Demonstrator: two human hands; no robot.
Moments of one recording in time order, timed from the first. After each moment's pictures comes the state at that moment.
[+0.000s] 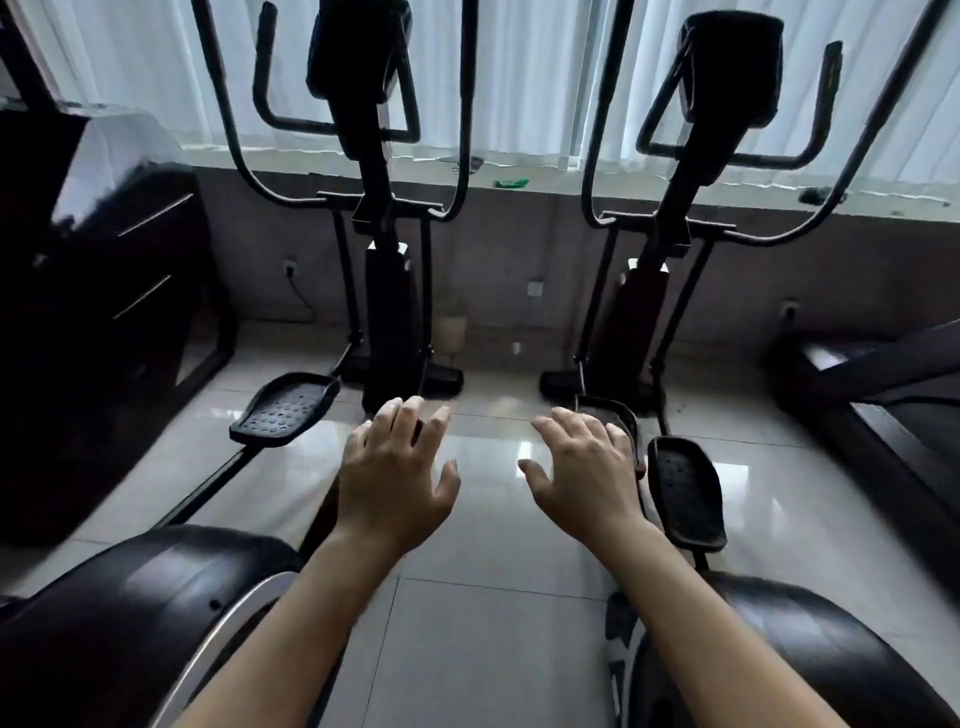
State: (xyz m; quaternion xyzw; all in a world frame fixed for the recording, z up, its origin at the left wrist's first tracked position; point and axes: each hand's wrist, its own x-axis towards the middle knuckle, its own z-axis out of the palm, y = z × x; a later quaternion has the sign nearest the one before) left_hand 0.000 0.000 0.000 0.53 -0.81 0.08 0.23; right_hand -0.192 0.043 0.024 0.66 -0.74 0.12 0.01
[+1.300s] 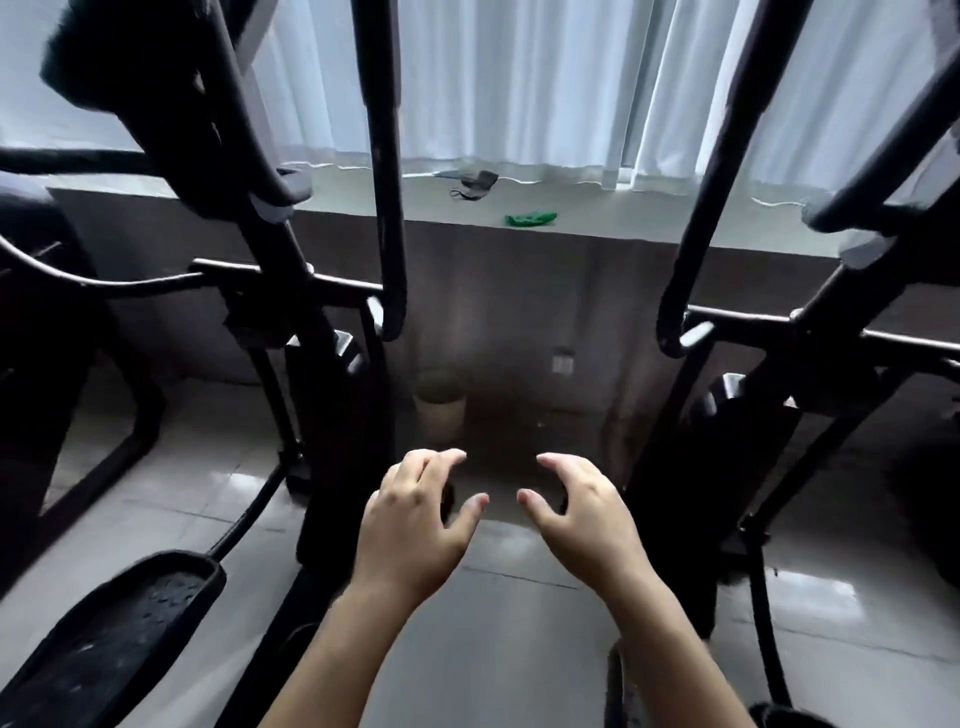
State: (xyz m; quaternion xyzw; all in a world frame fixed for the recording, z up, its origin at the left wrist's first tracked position) left_hand -0.284 -0.696 -0.017 0.58 -0.75 -0.12 0.30; right_hand -0.465 -0.679 -0.007 0.62 -0.72 0.27 -0.18
